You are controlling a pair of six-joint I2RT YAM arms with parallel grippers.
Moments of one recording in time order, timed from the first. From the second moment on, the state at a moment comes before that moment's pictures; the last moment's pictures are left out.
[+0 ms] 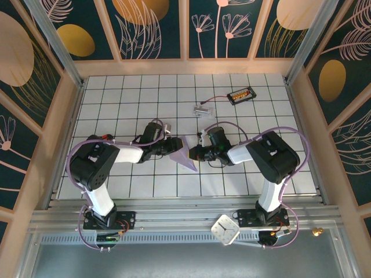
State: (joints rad) left arm -0.55 1.78 0.73 0.35 0.45 -0.86; right arm 0.60 1.82 0.67 0.41 -0.60 0.66
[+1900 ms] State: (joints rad) left arm -0.56 1.87 0.85 0.20 0.40 -0.73; right arm 0.68 1.71 0.64 0.30 -0.54 0.71
